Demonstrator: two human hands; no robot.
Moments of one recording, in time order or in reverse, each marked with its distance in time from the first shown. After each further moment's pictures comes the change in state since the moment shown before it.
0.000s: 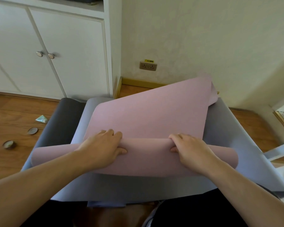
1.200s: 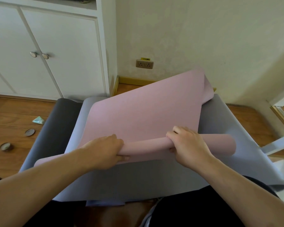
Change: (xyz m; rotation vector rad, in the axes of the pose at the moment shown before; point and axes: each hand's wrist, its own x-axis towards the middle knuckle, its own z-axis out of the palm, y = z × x) left_hand 0.004 0.014 0.002 0.016 -0.171 0.065; right_hand -0.003 -0.009 -0.005 -0.072 0.145 -0.009
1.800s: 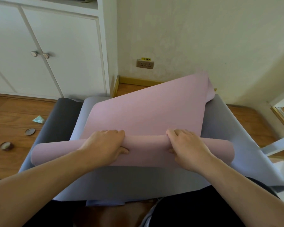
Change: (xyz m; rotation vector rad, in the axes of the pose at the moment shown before) left_hand -0.005 0.004 -0.012 0.019 0.195 0.001; right_hand -0.002 -0.002 -0.001 -0.018 -0.043 -0.038
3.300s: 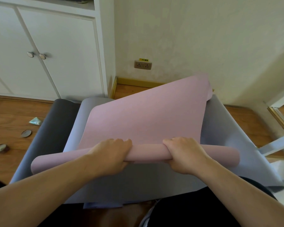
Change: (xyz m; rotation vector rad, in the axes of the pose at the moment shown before) left_hand 0.006 0.022 0.020 0.037 -0.058 0.077; right_hand -0.002 -0.002 0.000 -0.044 -0.086 -0.029
